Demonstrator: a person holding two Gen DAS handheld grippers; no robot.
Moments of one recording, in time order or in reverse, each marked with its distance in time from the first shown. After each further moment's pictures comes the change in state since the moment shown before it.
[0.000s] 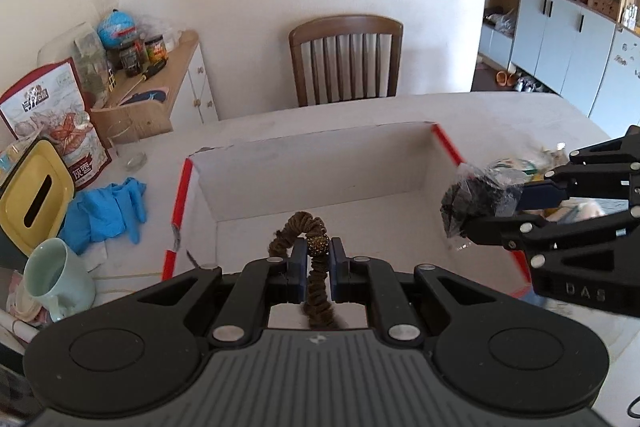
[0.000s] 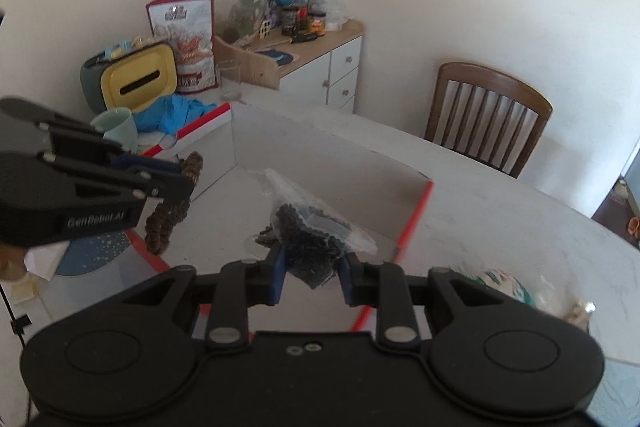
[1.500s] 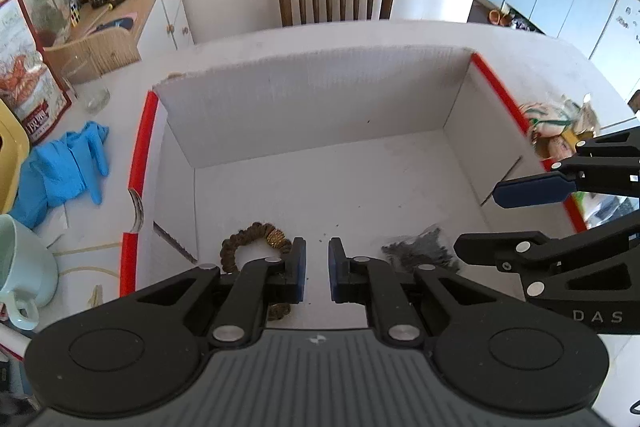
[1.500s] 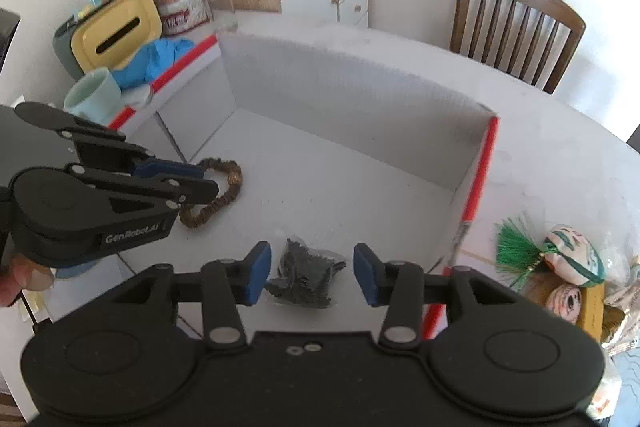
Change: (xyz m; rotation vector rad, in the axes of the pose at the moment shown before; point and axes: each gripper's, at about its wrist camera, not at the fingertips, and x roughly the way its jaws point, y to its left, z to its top) left arm 0.072 0.021 0.001 0.000 0.229 -0.076; right arm 0.068 -0.006 0.014 0.118 0.252 0.092
